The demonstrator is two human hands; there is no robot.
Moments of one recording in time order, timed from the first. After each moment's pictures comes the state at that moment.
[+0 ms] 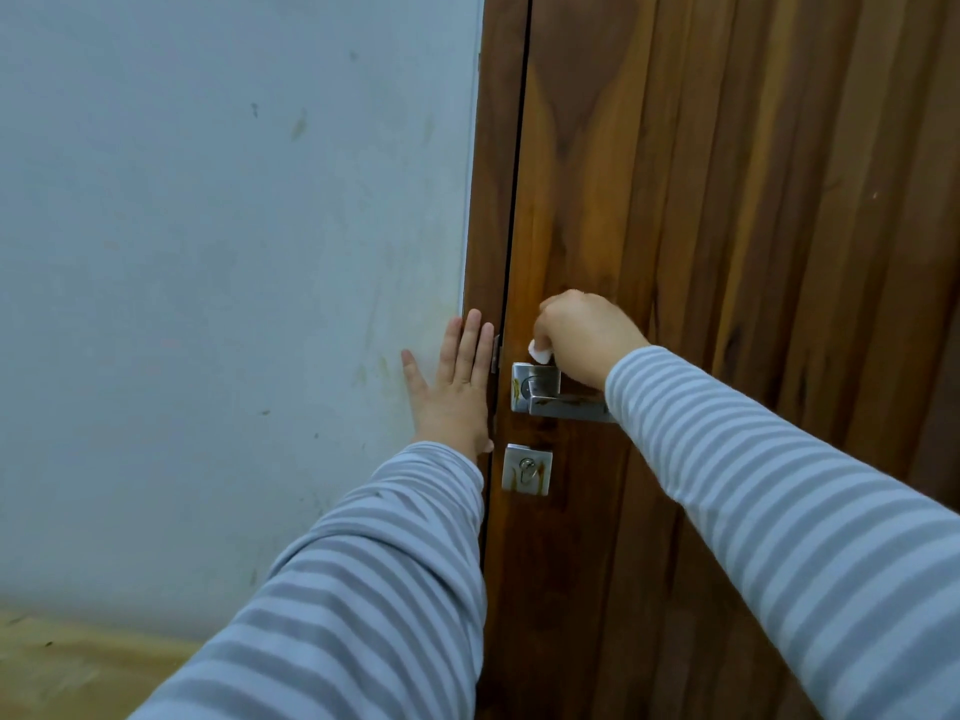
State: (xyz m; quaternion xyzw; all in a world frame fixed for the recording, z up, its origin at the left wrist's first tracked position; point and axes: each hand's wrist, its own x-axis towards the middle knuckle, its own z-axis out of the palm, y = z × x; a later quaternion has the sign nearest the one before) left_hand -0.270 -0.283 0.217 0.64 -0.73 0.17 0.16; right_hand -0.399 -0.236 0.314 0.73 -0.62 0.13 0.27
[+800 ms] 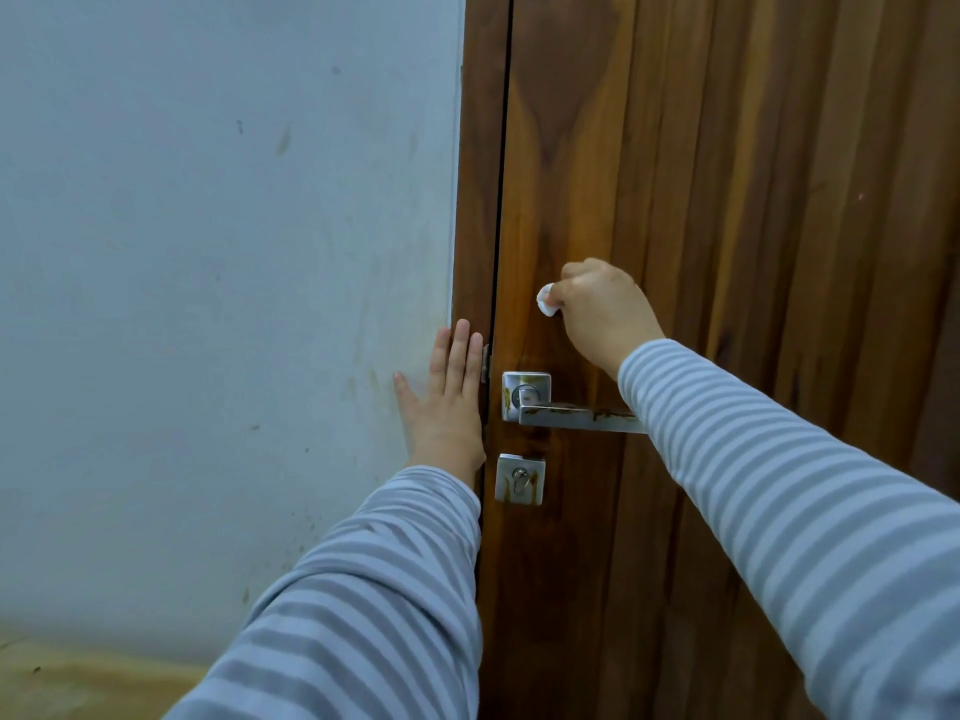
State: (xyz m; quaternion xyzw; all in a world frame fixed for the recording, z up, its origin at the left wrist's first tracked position) left_hand -0.276 -0.286 0.213 0.66 -0.70 0.19 0.17; right_hand -0.431 -0.238 0.319 0.71 -0.51 0.30 0.39
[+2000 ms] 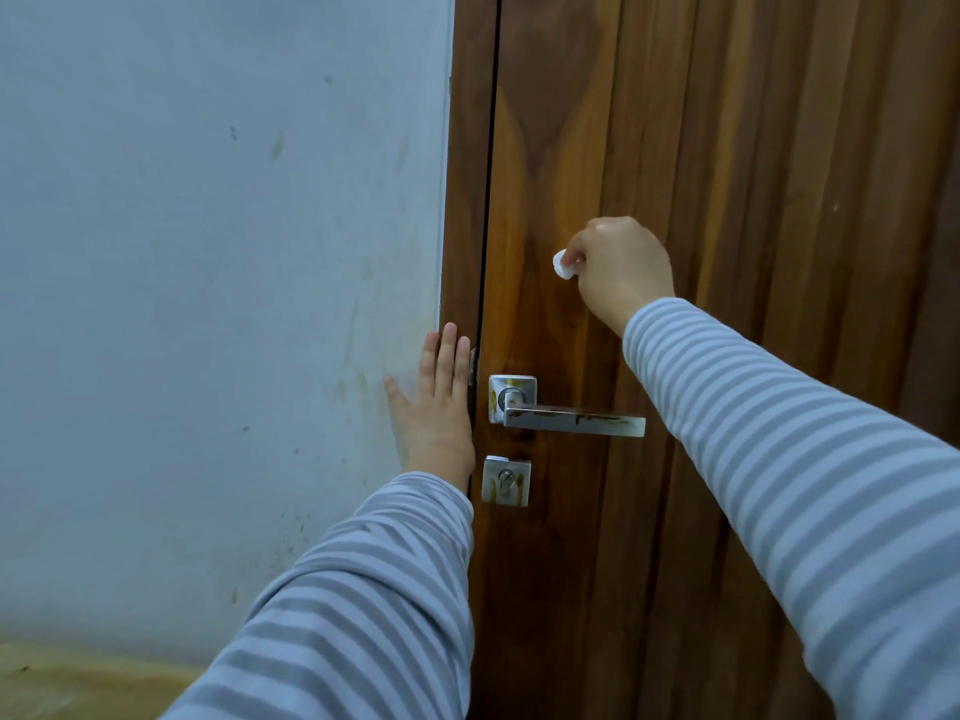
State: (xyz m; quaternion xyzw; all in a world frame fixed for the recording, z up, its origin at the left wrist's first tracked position) left_hand -0.283 -0.286 0.206 0.68 -0.67 0.24 0.19; right_hand -0.443 -0.228 0.357 0.64 -0.56 0.38 0.37
